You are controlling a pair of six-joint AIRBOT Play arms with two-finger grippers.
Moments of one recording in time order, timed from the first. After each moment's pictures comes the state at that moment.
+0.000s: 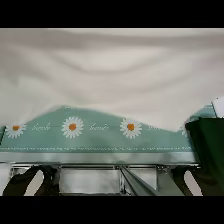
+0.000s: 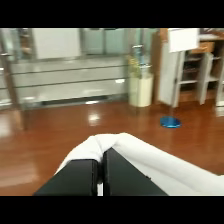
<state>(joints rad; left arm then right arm) 0.22 -0.74 1.96 1.13 -1.20 -1.40 -0.23 -0.67 1.86 -1.11 1.41 1.48</state>
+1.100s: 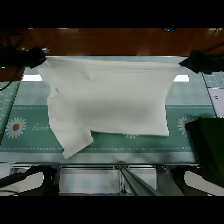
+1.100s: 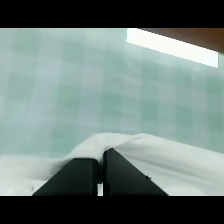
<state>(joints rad) 0.09 -1.37 1.33 1.16 -0.75 -1.53 -0.23 -1.32 1.32 -0.85 1.01 1.33</state>
